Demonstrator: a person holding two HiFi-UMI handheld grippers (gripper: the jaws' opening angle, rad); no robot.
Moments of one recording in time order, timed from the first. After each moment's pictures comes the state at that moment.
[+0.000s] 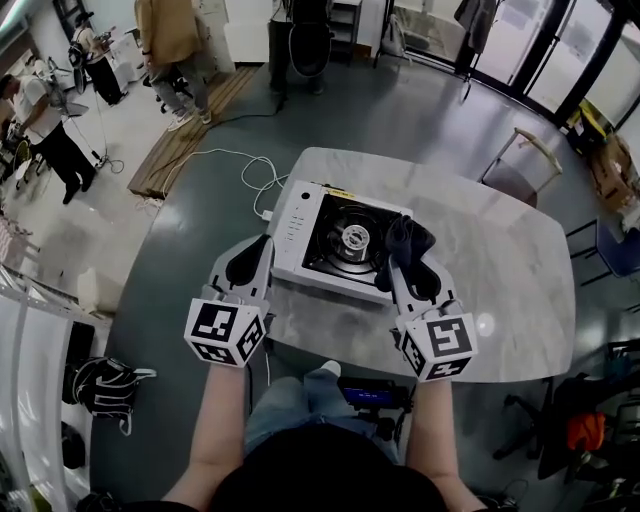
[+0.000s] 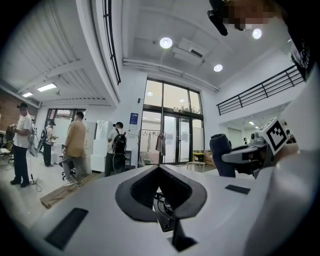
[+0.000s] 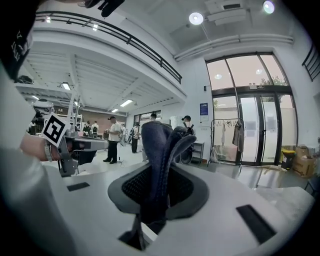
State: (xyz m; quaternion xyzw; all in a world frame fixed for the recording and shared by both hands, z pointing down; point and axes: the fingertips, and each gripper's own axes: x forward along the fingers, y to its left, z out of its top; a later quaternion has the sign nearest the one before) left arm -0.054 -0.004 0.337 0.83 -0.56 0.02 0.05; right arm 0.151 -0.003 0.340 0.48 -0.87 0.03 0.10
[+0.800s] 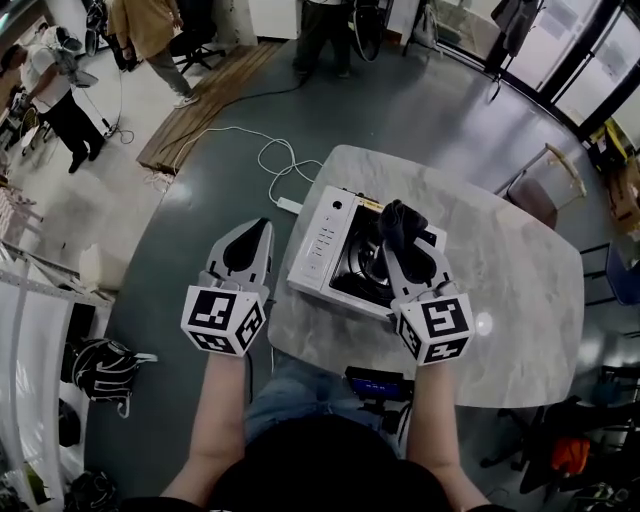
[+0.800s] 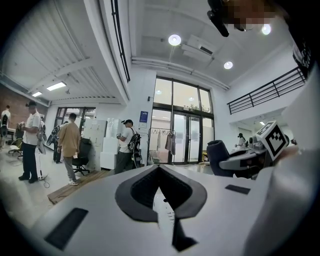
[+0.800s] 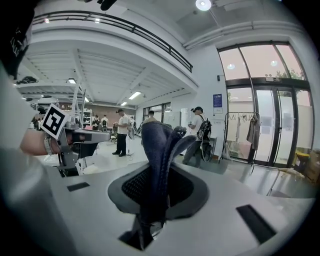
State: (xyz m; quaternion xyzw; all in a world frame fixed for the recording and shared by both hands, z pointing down) left arm -0.129 -0.067 0.347 0.80 -0.60 0.02 0.06; right arm 0.064 -0.087 0.365 0.43 -0.89 0.04 0.15
